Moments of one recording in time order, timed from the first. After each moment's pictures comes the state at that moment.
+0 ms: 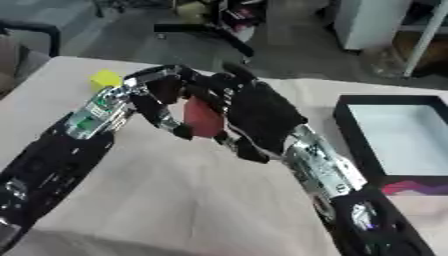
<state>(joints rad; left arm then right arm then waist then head) -0.70 0.36 -0.33 -1.28 0.33 -0.04 -0.69 -0.65 -0.12 0.55 -1.58 1.33 -0.33 -0.07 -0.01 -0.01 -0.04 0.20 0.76</state>
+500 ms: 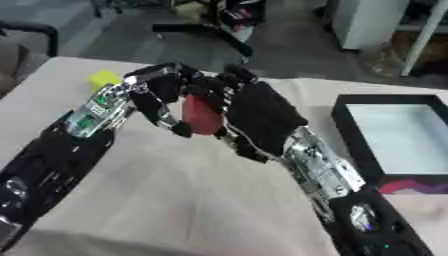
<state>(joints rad) -0.70 0.36 -0.33 -1.27 0.34 -0.04 -0.71 -0.65 -0.12 0.55 -1.58 1.34 -0.32 -0.15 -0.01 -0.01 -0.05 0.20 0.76</state>
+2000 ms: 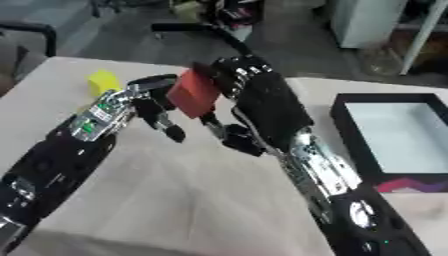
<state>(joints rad) -0.71 0.34 -0.28 -1.18 0.21 -0.08 -0.73 -0.65 -0.11 0.54 -1.58 1.18 -0.24 -0.35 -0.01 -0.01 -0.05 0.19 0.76</state>
